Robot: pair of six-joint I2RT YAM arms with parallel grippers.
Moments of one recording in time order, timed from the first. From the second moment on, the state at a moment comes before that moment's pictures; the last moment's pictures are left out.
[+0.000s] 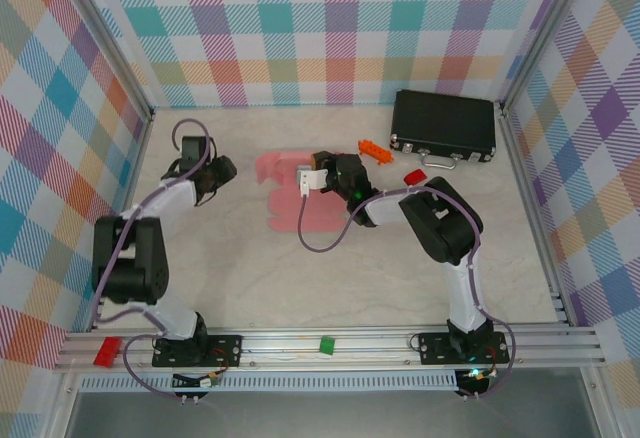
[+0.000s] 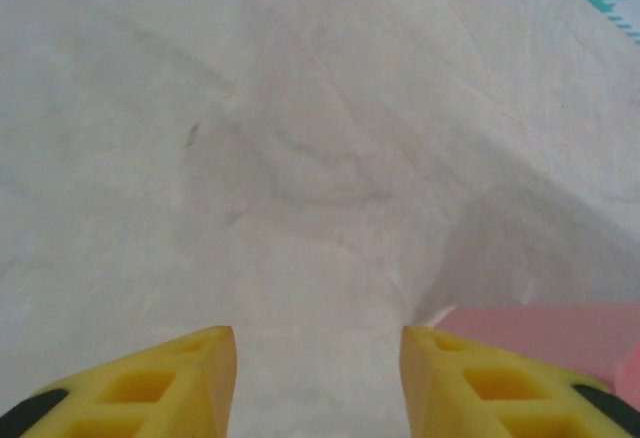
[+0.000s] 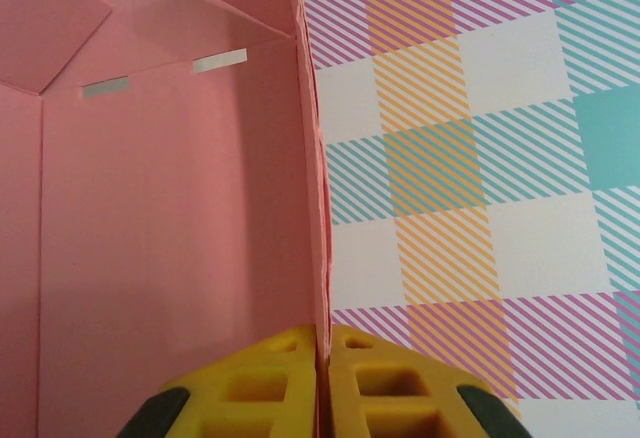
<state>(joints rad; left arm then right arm) -0.03 1.67 1.07 -0.22 0.02 -0.59 0.66 2.11 1.14 0.77 0.04 -1.29</state>
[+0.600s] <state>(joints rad) -0.03 2.07 1.47 -0.35 0.33 -0.49 0.66 2.12 1.14 0.79 0.04 -1.29</state>
